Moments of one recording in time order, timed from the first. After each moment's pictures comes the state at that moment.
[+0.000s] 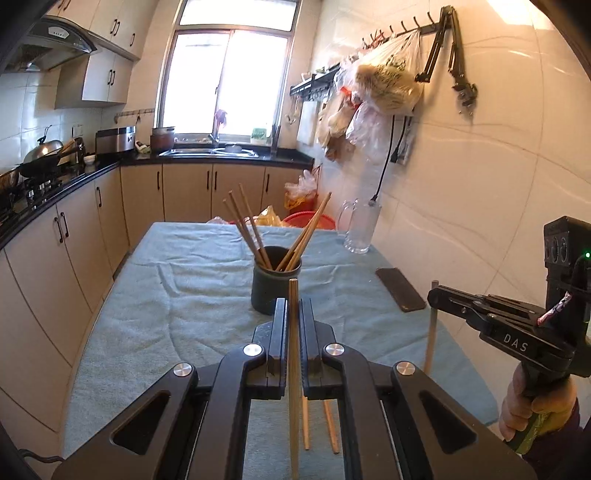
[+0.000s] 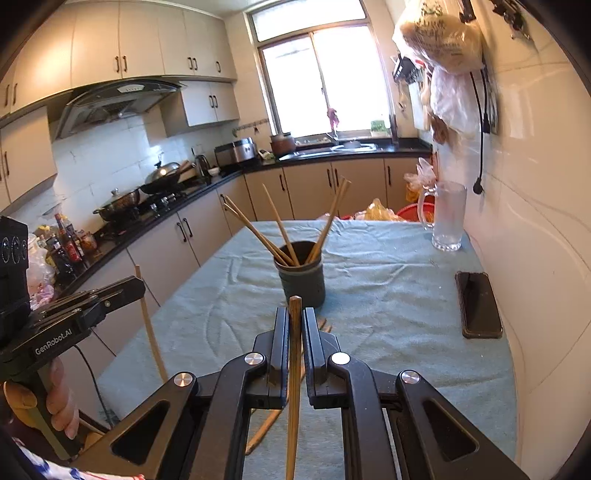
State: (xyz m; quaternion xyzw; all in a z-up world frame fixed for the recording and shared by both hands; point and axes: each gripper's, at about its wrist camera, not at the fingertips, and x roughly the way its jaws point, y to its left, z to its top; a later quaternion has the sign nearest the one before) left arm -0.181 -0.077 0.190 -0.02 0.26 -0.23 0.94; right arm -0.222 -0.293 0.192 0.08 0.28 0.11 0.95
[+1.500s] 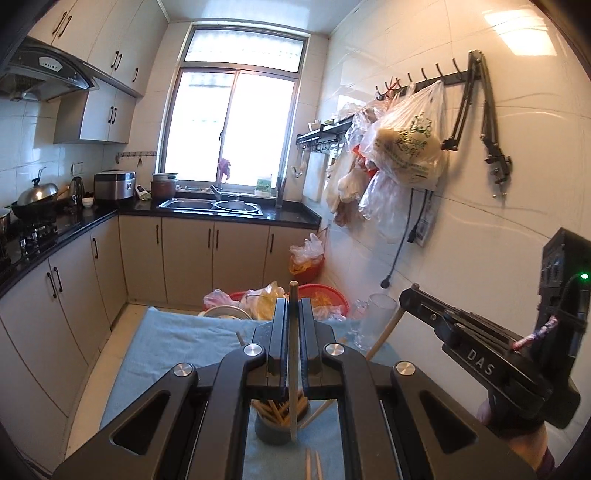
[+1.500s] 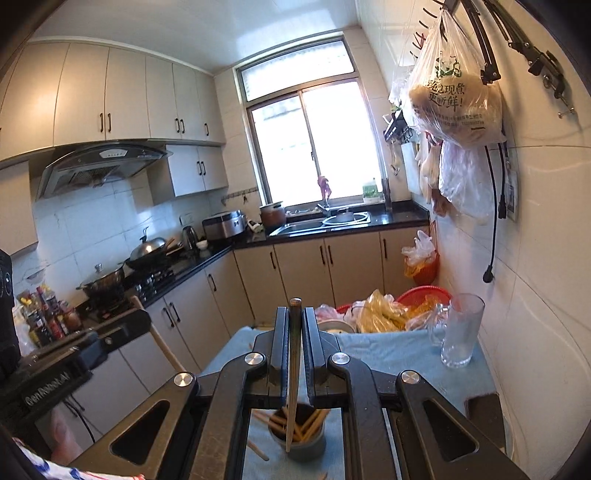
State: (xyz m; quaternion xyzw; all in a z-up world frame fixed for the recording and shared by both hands) left arm -0.037 -0.118 0.308 -0.04 0.18 -0.22 0.96; right arm -0.072 -0.293 0.301 0.10 0.16 0.08 0.98
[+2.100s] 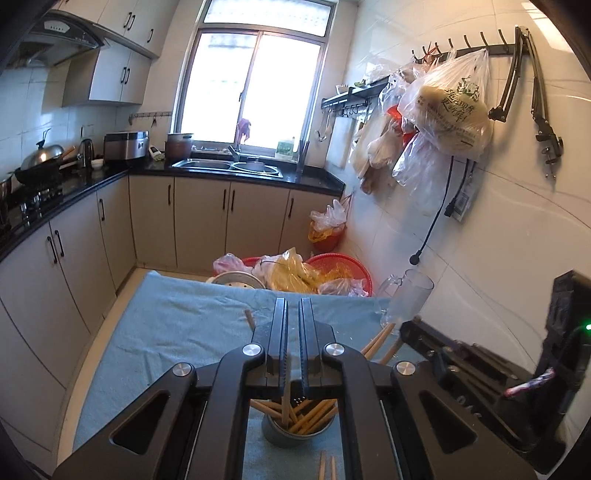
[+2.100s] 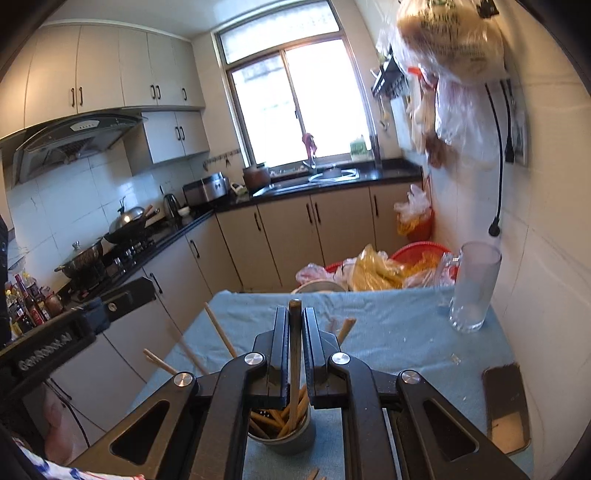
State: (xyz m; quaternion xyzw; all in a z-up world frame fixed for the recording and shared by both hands) left arm 0.036 -0.131 0.251 -0.05 0.25 -0.19 0.95; right arm -0.010 -0.300 0.223 0.11 0.24 0.06 0.96
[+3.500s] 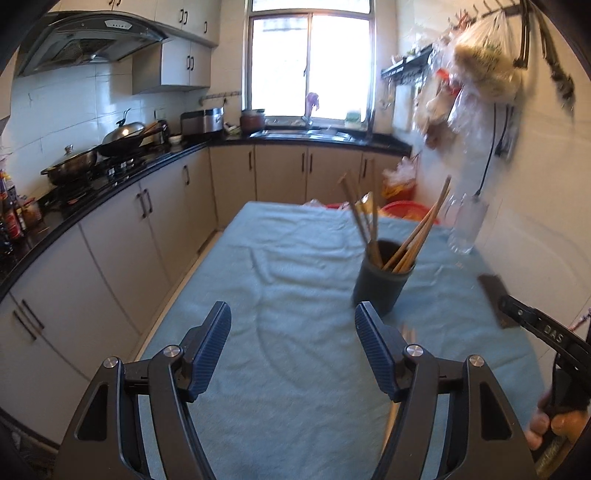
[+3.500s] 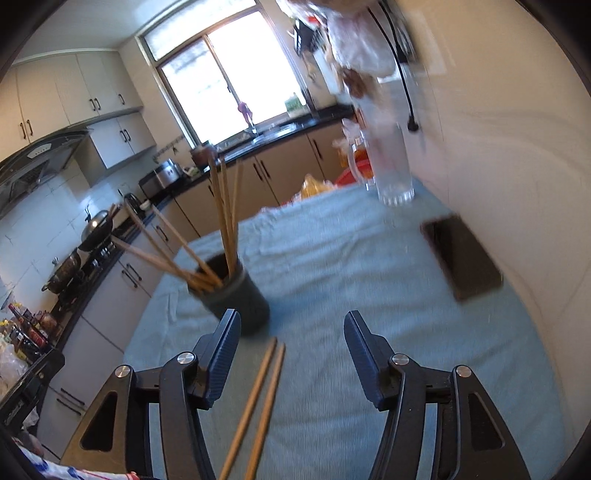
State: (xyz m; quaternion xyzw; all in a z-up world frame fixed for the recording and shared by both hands) left arm -0.132 -0.055 0.167 0.00 0.31 -0.03 0.95; right arm -0.145 -0.343 0.130 0.22 0.32 -0.01 0.92
